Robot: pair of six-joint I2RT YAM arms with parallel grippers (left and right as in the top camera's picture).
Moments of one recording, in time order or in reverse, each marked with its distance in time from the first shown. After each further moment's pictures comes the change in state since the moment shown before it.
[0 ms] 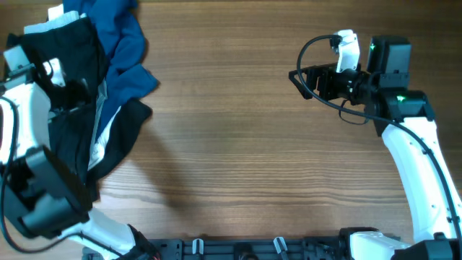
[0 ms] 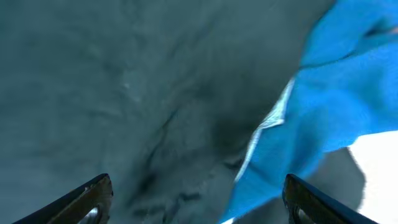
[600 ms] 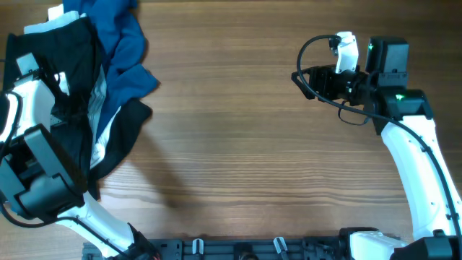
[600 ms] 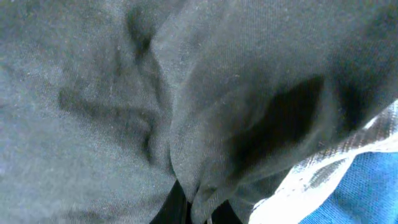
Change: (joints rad) left arm 0.005 0.129 0.010 -0.004 -0.124 0.006; right arm 0.000 0.009 0.000 -0.016 0.000 0.011
